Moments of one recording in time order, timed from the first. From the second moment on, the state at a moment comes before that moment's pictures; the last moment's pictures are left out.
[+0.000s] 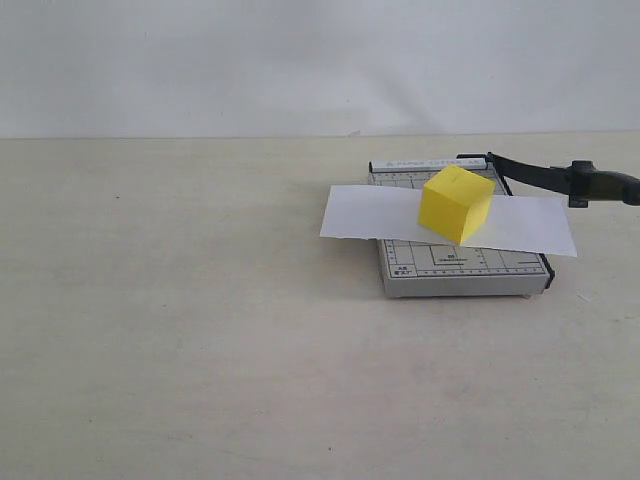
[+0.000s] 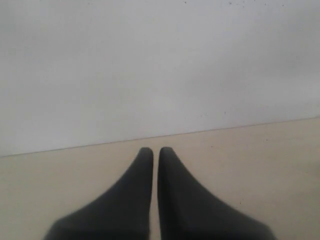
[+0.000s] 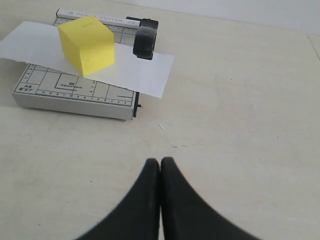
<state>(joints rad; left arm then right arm) -0.01 1.11 -0.73 -0.18 -0.03 0.33 0.07 0.39 -0.36 -0.06 0.58 -0.10</state>
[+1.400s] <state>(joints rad) 0.00 0.21 0.00 -0.17 0.12 0.22 0.07 0.40 -0.36 -0.06 0.34 -0.08</state>
